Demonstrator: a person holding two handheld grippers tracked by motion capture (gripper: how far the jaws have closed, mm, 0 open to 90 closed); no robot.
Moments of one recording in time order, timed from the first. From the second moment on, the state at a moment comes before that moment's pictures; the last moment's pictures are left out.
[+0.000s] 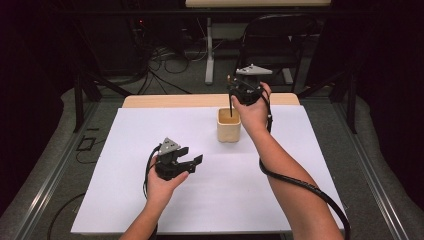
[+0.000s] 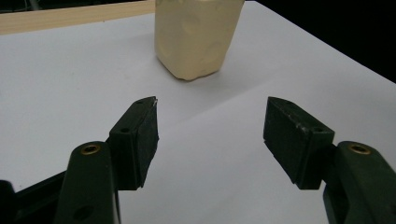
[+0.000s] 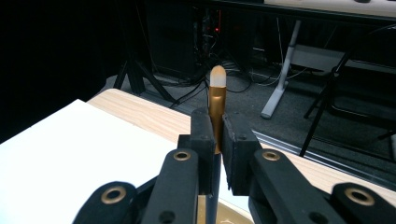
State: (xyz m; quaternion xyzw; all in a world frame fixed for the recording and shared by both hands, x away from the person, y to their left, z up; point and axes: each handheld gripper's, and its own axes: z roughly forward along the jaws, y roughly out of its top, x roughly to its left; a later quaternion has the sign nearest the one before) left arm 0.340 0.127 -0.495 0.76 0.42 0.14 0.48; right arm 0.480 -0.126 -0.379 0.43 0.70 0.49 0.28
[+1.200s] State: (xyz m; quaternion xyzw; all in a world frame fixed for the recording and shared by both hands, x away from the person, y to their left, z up) left arm 0.341 0.127 -0.495 0.76 0.42 0.14 0.48; right arm 0.482 -0.123 -0.420 0.43 0.72 0.47 0.28
